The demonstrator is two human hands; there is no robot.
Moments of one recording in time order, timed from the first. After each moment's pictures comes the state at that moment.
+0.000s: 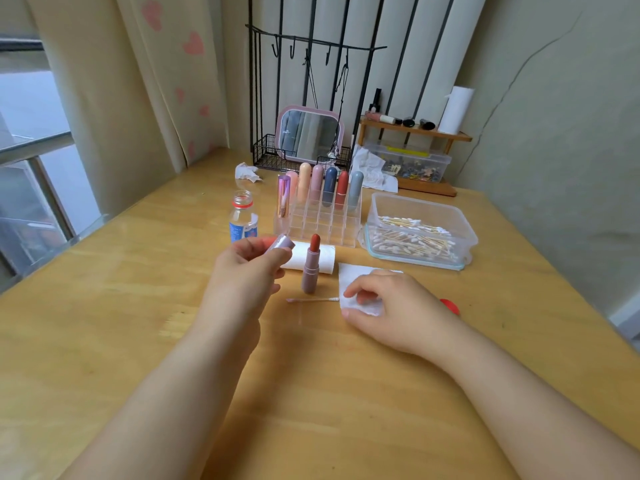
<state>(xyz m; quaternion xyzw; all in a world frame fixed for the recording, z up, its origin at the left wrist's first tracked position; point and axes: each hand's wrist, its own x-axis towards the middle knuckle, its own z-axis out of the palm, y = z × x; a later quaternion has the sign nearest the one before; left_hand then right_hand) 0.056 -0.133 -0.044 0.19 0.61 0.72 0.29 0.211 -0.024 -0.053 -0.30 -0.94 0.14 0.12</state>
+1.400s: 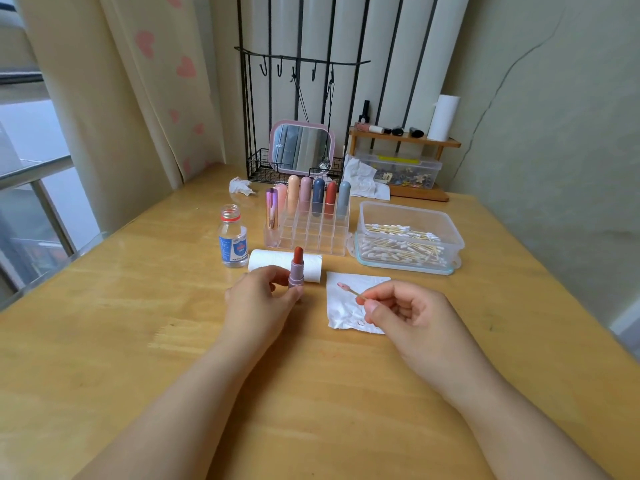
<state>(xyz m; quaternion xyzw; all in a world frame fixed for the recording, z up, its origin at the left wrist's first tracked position) 0.061 -0.111 -0.079 0.40 0.78 0.47 0.08 0.248 -0.057 -0.038 -0.30 -0.75 0.48 0.34</state>
